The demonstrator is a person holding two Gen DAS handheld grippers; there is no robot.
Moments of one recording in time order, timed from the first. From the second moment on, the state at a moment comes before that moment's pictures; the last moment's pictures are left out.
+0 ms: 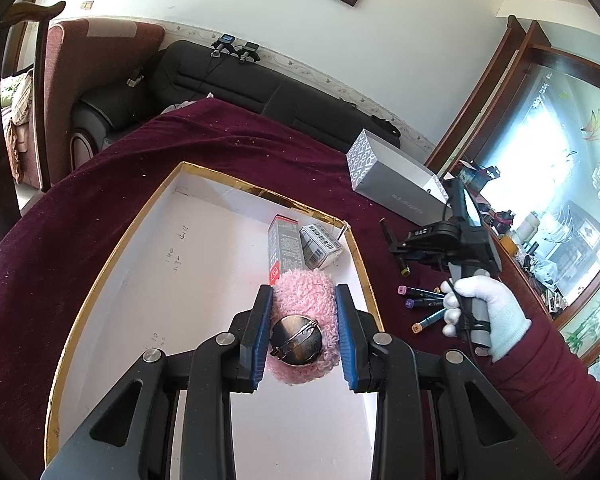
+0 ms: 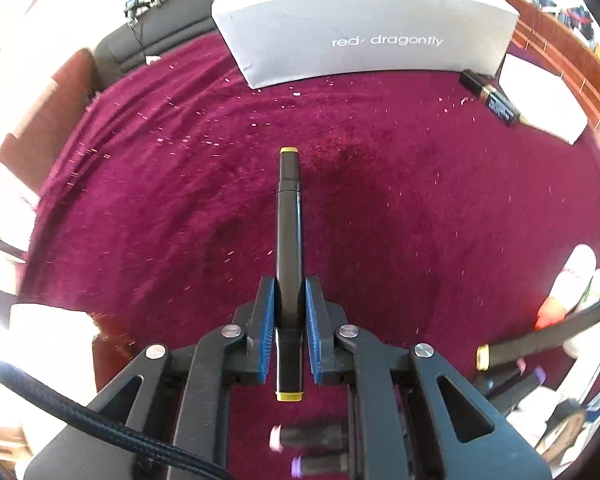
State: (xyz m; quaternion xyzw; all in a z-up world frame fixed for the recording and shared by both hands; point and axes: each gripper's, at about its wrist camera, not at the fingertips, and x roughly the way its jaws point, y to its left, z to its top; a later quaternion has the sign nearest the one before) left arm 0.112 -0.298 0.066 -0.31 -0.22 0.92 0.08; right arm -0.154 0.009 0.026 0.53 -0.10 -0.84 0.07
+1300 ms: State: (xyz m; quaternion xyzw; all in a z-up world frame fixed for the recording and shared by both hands) left arm -0.027 -0.356 0.030 -0.42 -0.22 0.88 -0.02; right arm -0.096 -0.181 0.015 0.58 -0.22 -0.70 0.35
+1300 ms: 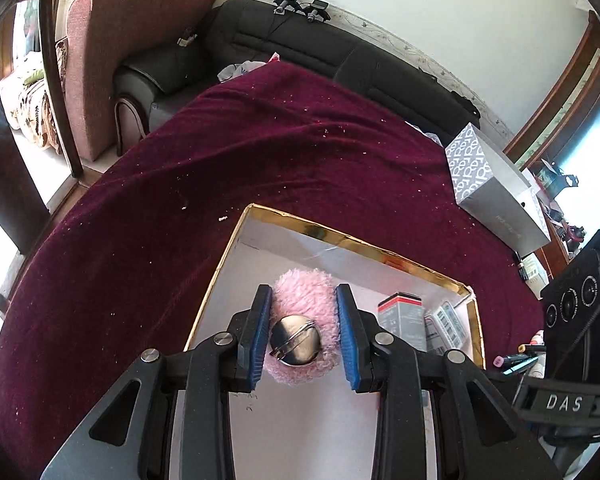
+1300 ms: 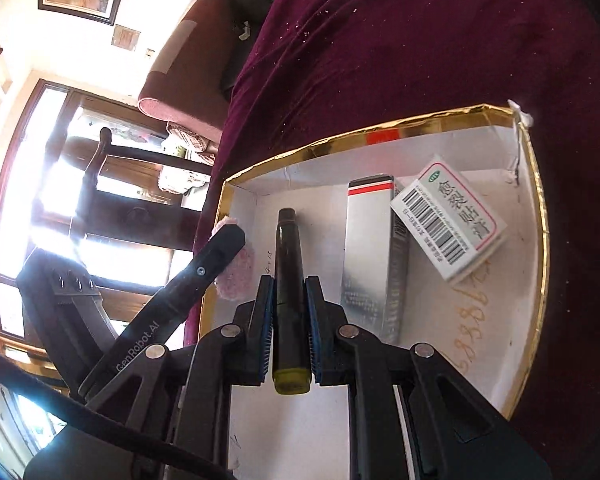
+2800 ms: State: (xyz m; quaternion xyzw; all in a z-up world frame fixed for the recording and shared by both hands) left arm 0.042 -0.113 0.190 -0.33 -0.11 0.92 0.21; right arm 0.033 0.199 0.292 0.28 0.07 -0.96 -0.03
